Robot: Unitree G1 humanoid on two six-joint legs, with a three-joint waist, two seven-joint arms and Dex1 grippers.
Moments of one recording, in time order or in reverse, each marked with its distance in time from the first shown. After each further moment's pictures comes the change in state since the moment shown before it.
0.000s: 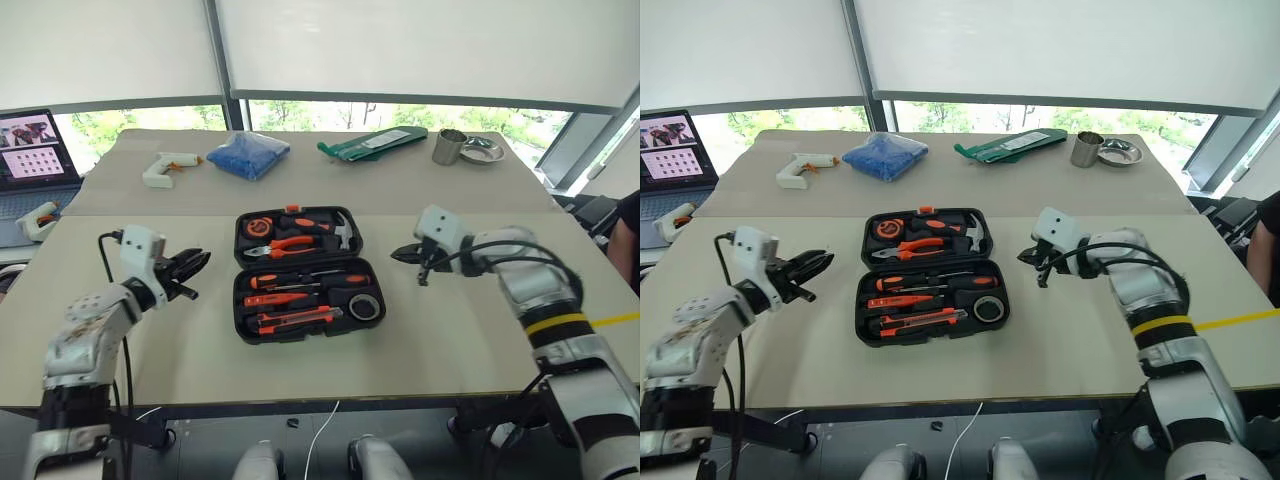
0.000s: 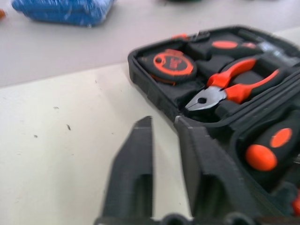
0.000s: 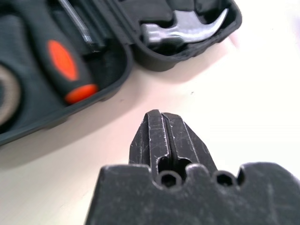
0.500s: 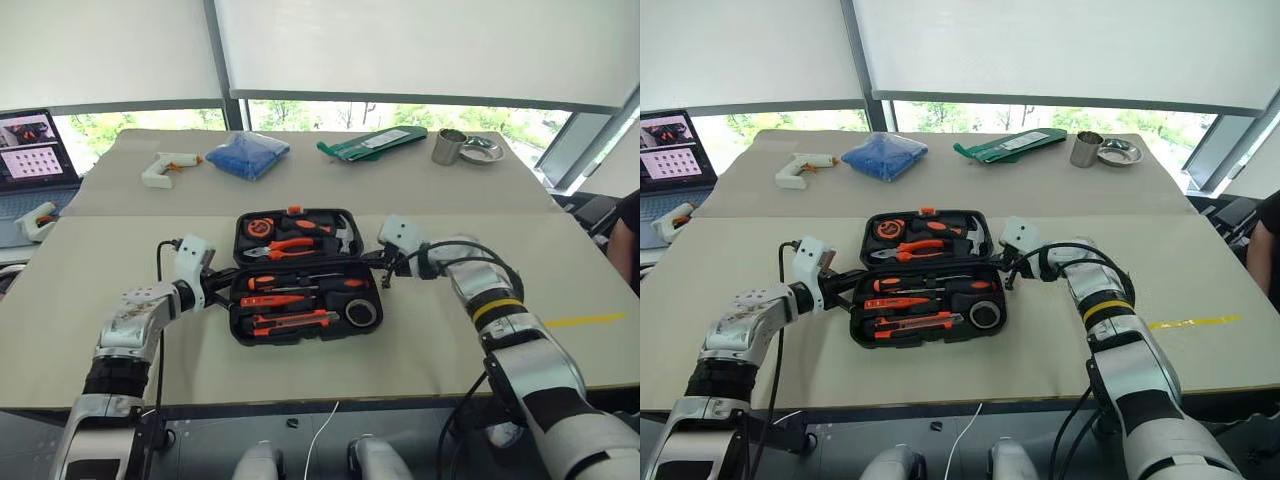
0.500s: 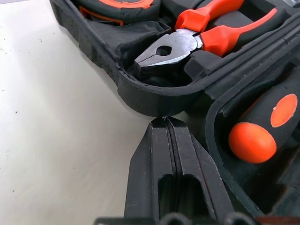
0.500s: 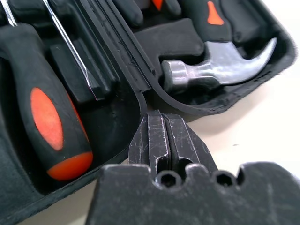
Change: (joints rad) left arm -0.104 -0.041 -0.104 0.160 0.061 0.011 -0.123; right arm -0.059 0.142 -0.027 0.173 0.006 -0.011 0.164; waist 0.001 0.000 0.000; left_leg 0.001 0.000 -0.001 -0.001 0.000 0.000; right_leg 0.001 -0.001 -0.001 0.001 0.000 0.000
